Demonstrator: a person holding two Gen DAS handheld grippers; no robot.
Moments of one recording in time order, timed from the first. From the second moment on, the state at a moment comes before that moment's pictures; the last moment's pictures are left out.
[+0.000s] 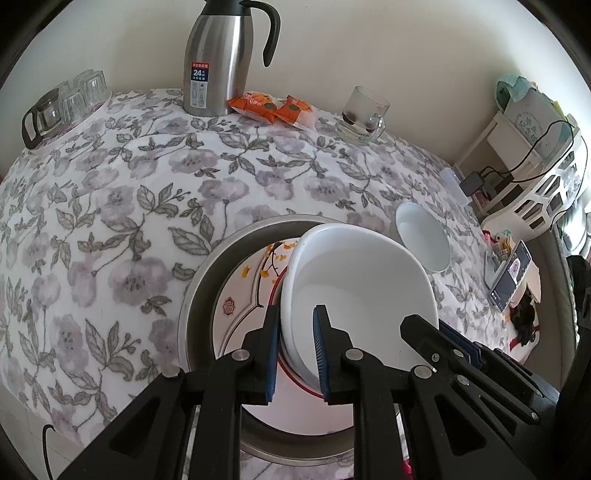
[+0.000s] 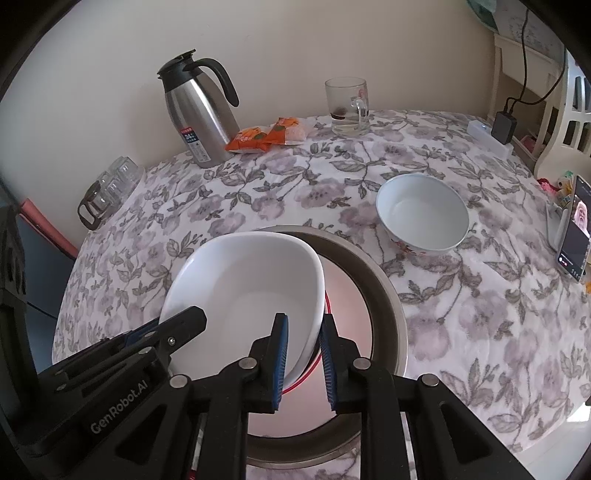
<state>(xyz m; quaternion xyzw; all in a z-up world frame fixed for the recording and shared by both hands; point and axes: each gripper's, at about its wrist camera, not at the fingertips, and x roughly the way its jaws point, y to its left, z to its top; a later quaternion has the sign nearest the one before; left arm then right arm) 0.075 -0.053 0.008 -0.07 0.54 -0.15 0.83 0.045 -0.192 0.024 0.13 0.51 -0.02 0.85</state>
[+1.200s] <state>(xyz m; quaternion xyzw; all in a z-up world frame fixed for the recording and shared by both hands) 0.076 -0.028 0.037 -0.10 0.49 -0.12 0.86 0.040 -0.206 0.043 0.16 0.47 -0.02 0.87</state>
